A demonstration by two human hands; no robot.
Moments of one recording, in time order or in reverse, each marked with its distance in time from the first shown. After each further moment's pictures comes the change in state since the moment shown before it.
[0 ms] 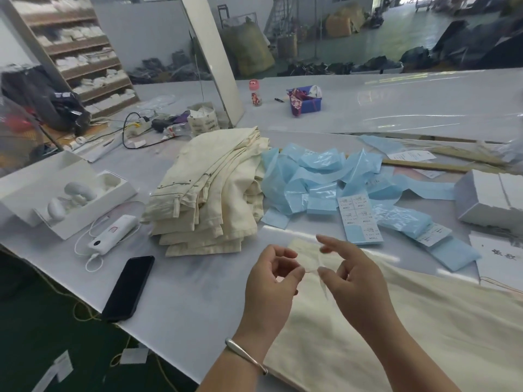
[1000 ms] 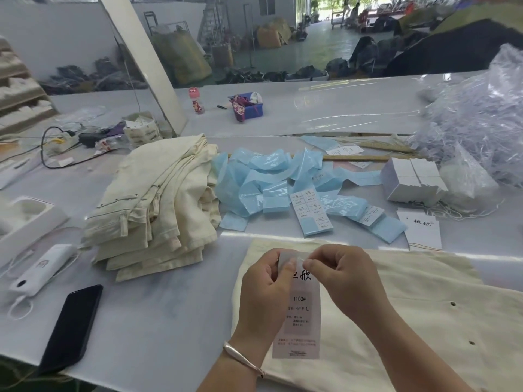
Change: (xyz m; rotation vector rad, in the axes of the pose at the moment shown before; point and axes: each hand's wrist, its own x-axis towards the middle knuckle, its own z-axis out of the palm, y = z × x) left_hand -0.014 0.008 0.022 -0.022 -0.254 0.109; right_hand -0.024 -0.005 -0.031 -0.126 0.106 0.105
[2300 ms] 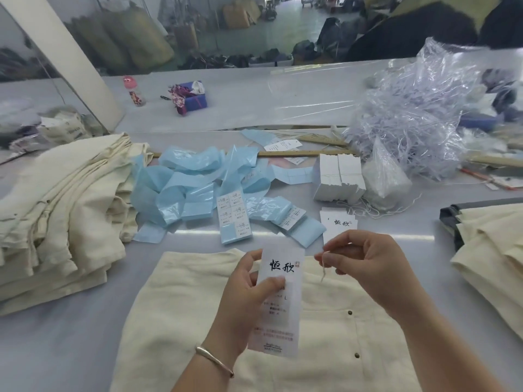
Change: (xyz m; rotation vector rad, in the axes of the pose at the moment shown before) left_hand 0.037 0.002 0.165 -0.305 -0.234 -0.354; right_hand 0.045 0.116 -0.192 0.417 -0.030 0.122
